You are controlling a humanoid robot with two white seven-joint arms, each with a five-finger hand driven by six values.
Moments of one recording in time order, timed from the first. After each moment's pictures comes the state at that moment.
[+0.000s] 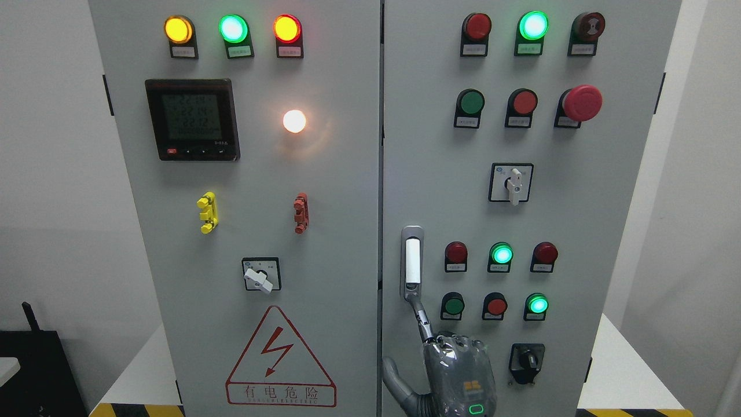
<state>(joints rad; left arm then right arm) 0.00 -0.06 0.00 0.00 -0.08 -0.05 0.02 -0.30 0.14 0.26 -1.61 1.38 0.04 -0.26</state>
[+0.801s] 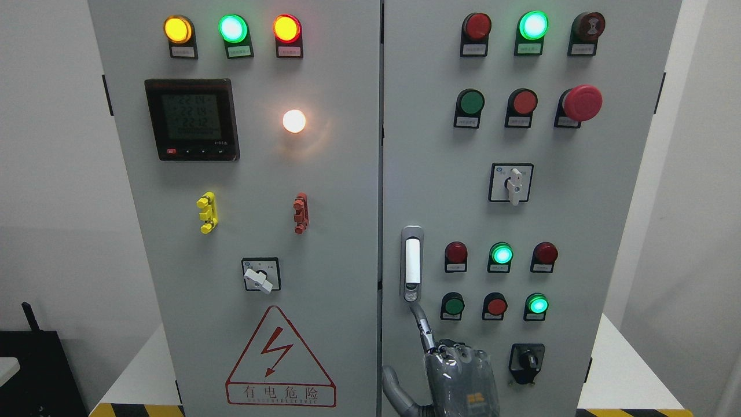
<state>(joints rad) 0.00 -0.06 0.00 0.00 -0.08 -0.05 0.02 -0.22 0.14 0.26 -1.67 1.37 -0.03 -0.30</state>
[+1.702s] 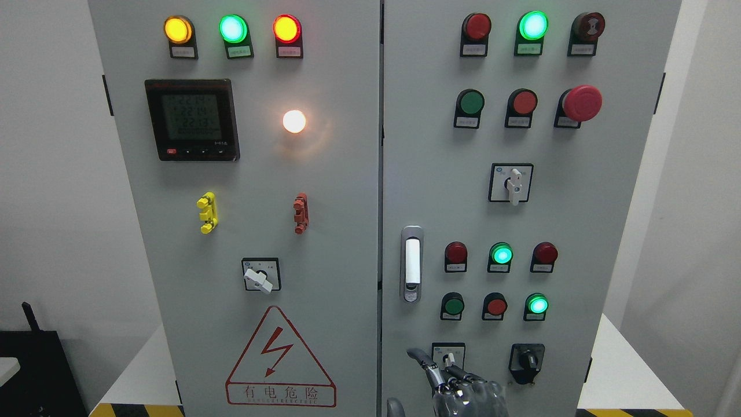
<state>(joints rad) 0.00 -0.06 0.00 0.00 -0.08 -0.05 0.02 -0.09 0.14 0.24 -1.81 1.33 -0.16 -0.38</state>
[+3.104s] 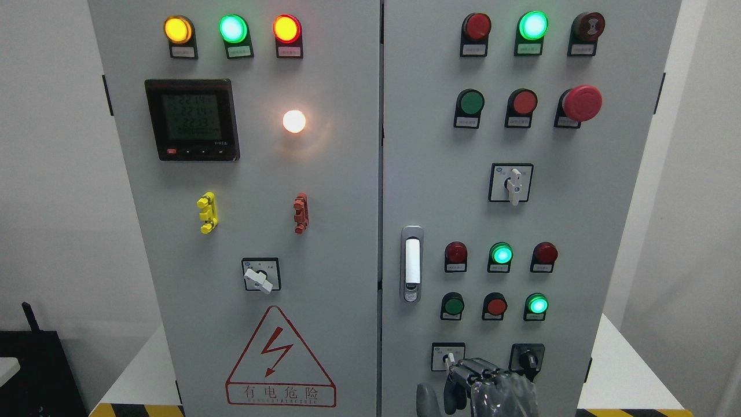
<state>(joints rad) 0.00 -0.06 0.00 0.00 -0.08 -0.05 0.02 -0.10 0.14 0.22 -1.88 1.13 -0.14 -0.38</state>
